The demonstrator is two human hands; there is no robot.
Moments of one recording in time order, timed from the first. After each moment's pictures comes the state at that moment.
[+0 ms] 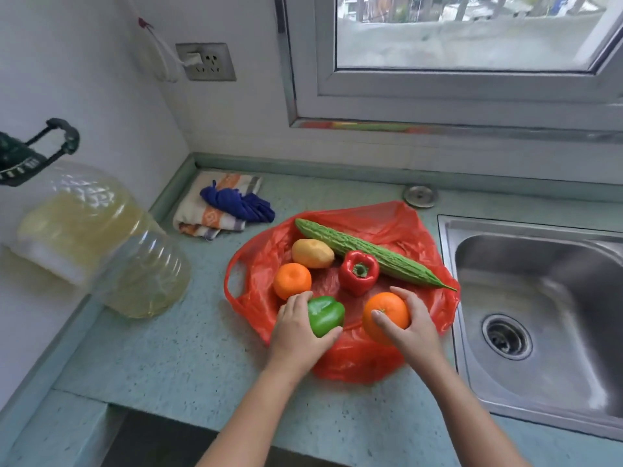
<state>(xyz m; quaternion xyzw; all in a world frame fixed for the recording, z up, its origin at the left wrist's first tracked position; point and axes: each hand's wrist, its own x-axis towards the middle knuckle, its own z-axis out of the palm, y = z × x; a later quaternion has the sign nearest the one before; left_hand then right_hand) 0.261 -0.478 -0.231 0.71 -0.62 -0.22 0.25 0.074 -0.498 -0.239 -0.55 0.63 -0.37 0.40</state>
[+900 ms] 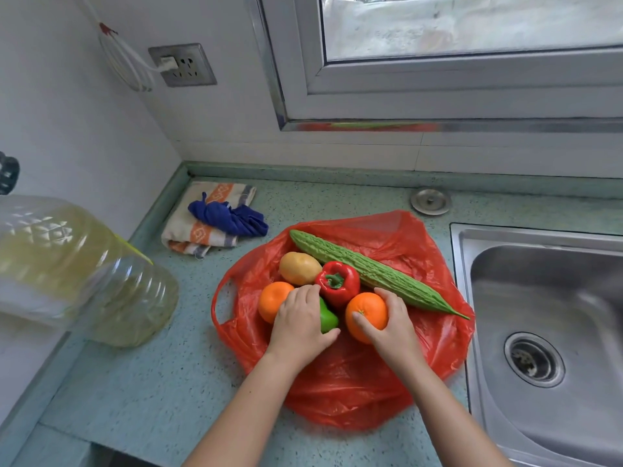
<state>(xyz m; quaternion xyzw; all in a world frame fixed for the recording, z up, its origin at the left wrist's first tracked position) 0.248 -0.559 -0.243 0.67 -0.72 -0.11 0.11 0.086 -0.570 -0.278 -0.59 0.61 -0.35 0.40</state>
